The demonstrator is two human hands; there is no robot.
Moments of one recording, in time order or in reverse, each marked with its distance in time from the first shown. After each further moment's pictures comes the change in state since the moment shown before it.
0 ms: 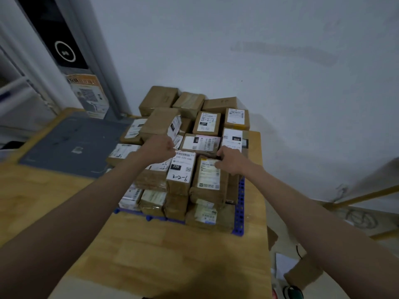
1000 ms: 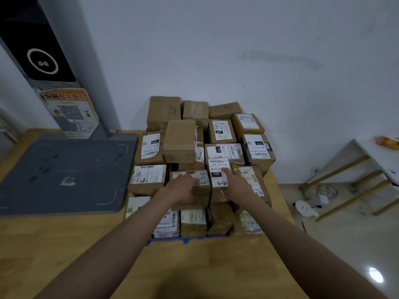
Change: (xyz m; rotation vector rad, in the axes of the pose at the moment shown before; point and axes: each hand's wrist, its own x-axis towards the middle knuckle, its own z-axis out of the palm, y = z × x) left_hand 0.027 -0.136 0.035 0.197 -0.366 0.368; right_hand 0.036 -0.132 0.119 -0.174 0.199 0.420
